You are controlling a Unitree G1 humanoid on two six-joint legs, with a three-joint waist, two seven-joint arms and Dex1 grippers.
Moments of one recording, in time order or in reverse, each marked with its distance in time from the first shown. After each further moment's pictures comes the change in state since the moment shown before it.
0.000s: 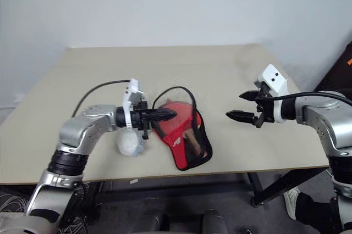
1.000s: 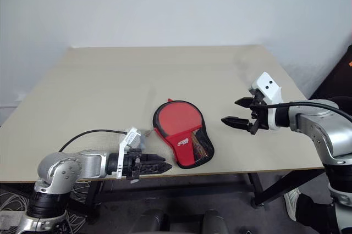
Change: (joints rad) left arm 0.352 0.006 0.149 -0.271 -0.353 0.611 0.350; right arm 0.069 0.036 -0.017 -0.102 0.048 0.056 -0.063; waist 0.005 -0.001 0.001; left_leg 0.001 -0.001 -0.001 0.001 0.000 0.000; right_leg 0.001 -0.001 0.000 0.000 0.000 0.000
